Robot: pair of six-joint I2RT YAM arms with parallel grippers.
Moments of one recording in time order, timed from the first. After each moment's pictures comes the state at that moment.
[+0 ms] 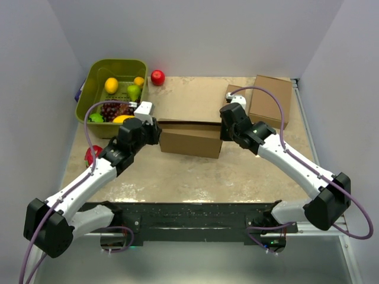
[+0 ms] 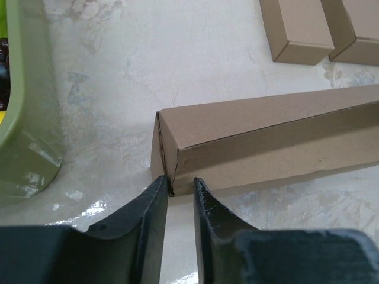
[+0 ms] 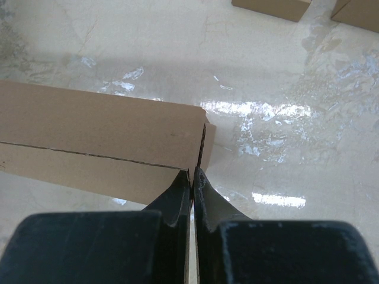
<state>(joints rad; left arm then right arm) -0.51 1.07 0.75 -0.07 -0.12 -0.25 0.67 1.34 1.21 -0.66 0.38 0.53</state>
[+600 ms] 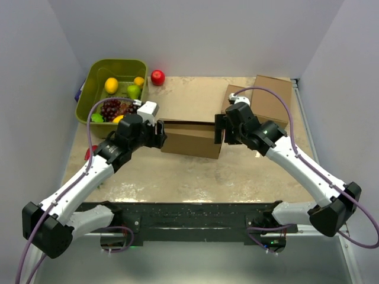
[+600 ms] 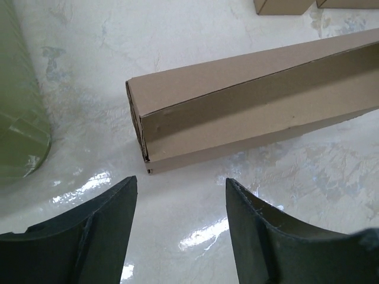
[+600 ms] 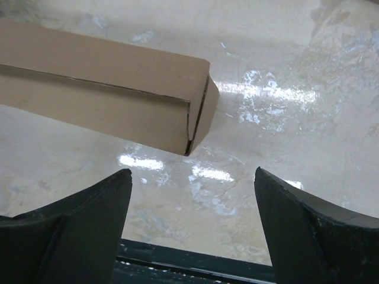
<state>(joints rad) -0.52 1.07 0.88 -0.34 -0.02 -0.21 0.67 1.28 1.28 -0.84 0.31 0.52</state>
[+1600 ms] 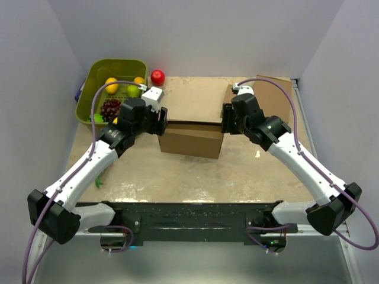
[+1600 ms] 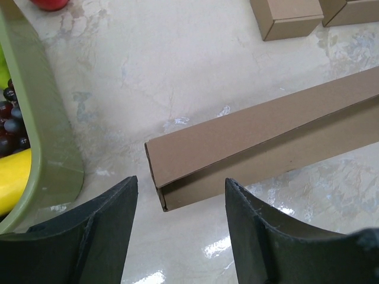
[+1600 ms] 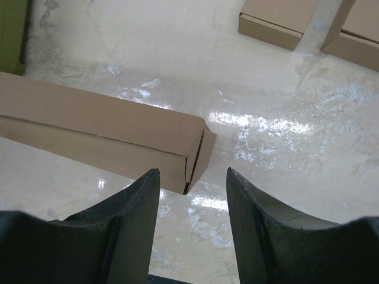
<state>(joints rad) -0.50 1.21 1.12 -0.42 -0.03 -0.09 0.61 1.29 1.35 -0.76 0.30 0.43</state>
